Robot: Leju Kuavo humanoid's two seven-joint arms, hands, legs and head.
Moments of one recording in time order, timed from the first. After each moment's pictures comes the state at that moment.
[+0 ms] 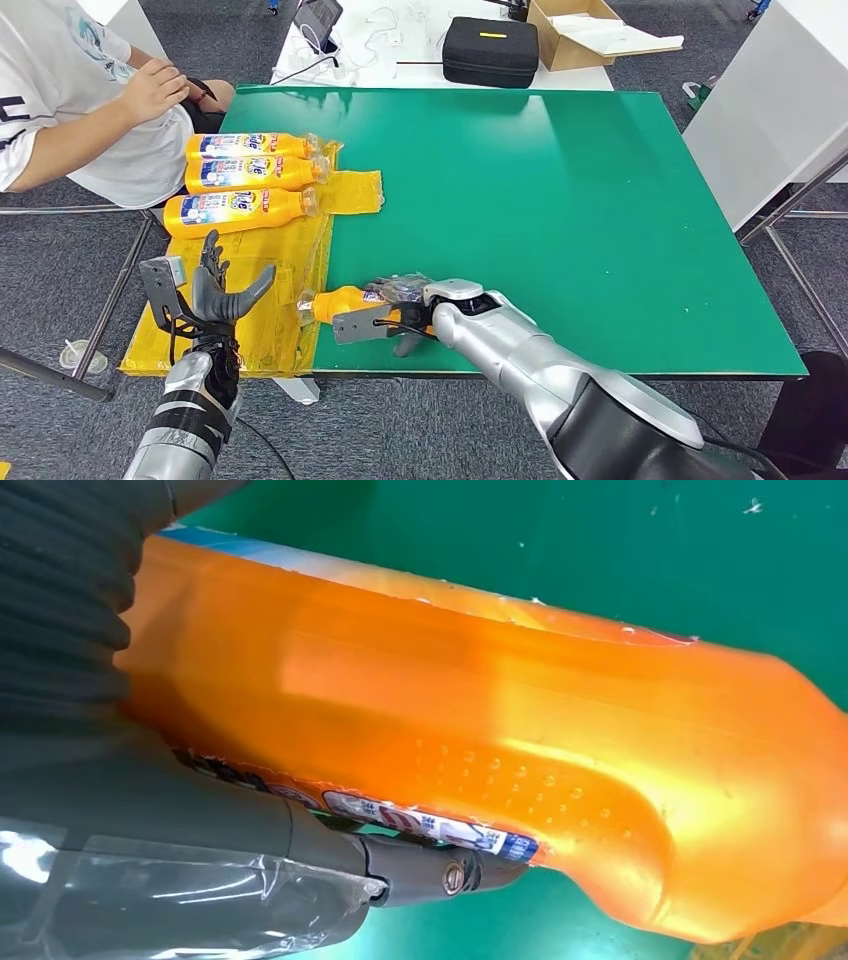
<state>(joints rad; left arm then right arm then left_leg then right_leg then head) -0.40 -0.20 0.11 -0.72 0.01 -0.02 -0.63 -0.85 0.19 1.10 -0.43 0.46 0.24 -0.02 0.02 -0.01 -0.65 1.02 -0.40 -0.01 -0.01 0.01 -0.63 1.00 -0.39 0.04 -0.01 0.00</state>
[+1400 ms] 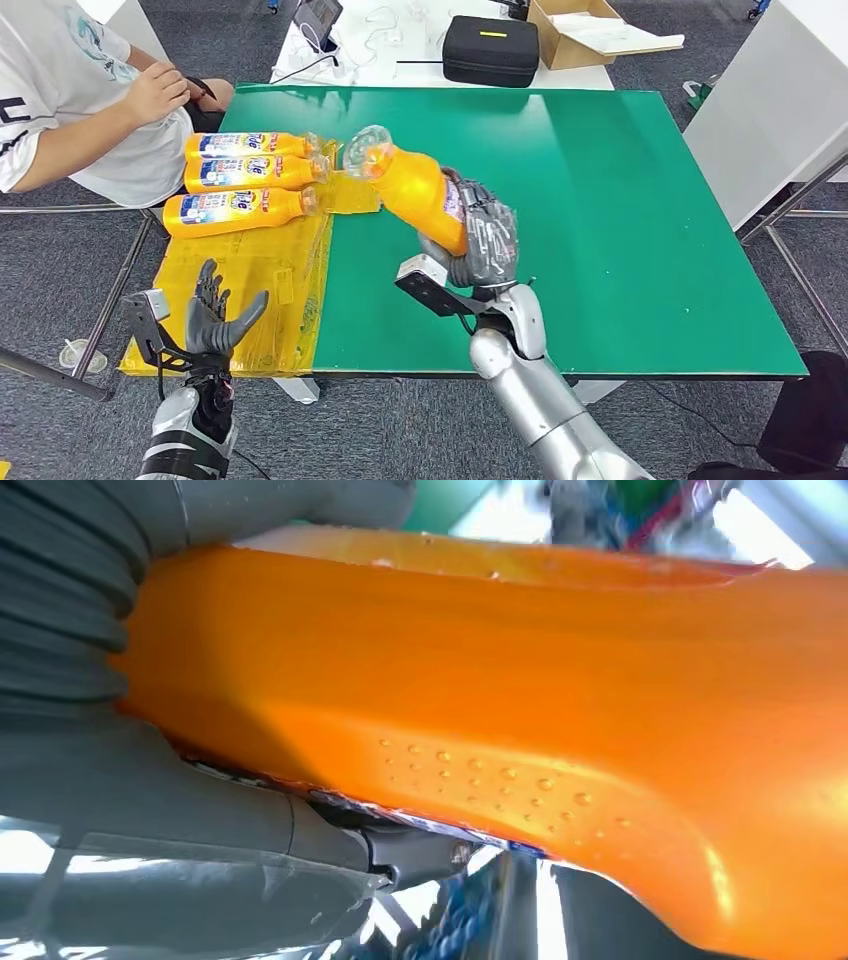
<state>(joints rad) -0.23 -0.22 0.13 -0.92 0.12 -0.10 -0.53 -0.40 0.12 0.44 -1.15 0.78 -0.69 -0.27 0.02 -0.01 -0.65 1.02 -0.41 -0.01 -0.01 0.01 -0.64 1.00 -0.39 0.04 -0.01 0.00</state>
